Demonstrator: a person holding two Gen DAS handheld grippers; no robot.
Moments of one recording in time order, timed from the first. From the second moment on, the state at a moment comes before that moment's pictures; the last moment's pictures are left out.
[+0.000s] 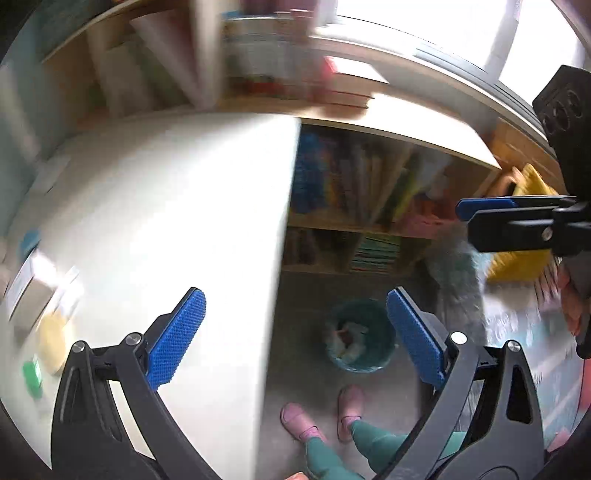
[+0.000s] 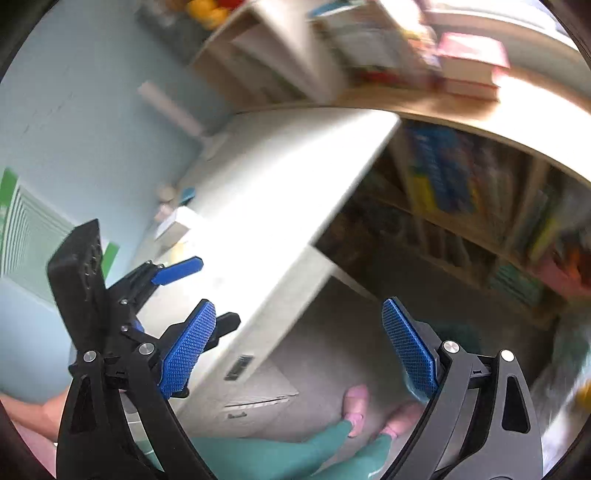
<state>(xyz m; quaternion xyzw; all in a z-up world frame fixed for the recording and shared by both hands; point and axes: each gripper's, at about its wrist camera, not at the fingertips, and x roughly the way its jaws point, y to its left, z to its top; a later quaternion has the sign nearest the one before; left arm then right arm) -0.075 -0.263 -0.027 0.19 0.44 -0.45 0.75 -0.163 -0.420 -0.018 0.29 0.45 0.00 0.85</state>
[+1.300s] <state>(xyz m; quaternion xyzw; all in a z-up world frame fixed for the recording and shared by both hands) 0.127 0.029 -0.114 0.06 0.54 -0.15 0.83 0.145 -0.102 -0.123 -0.12 0.55 0.20 0.80</state>
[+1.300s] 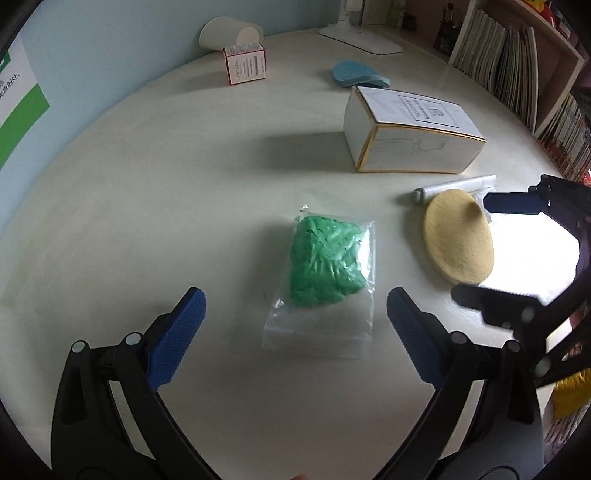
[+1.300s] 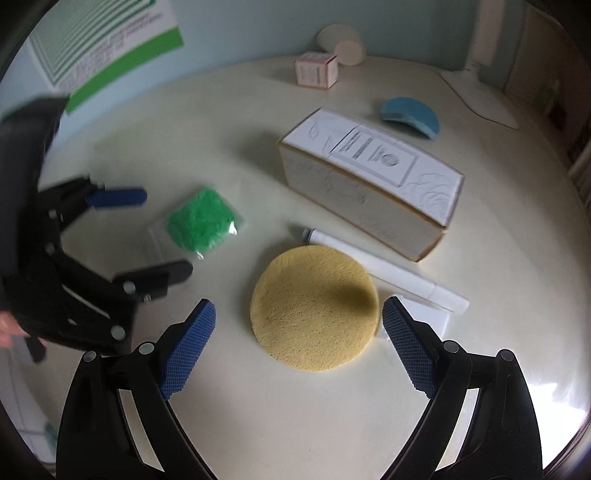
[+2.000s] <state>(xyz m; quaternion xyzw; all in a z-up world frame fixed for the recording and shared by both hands) 0.124 0.023 -0.100 0.08 0.52 -0.17 0.83 0.134 -0.104 -0.104 -0.10 0.53 0.22 0.81</state>
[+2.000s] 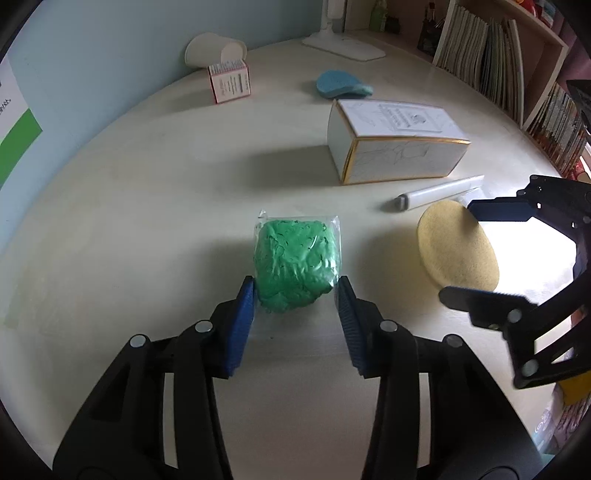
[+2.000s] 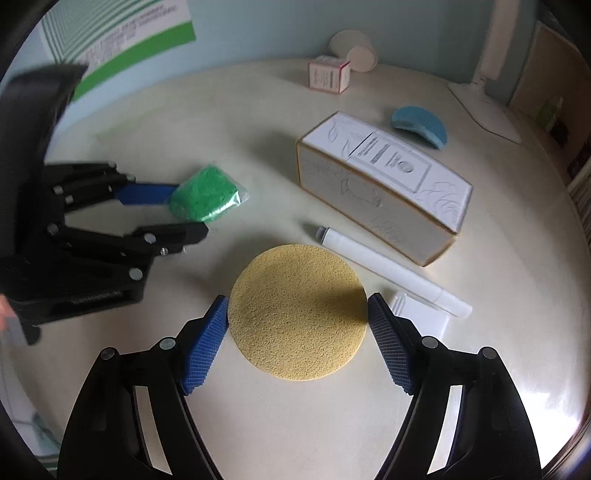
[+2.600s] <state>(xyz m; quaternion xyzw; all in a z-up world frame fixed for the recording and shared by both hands) 0.038 -0.108 -0.016 0.15 0.47 -0.33 0.81 -0.011 -0.264 -0.006 0.08 0.47 0.11 0.87</state>
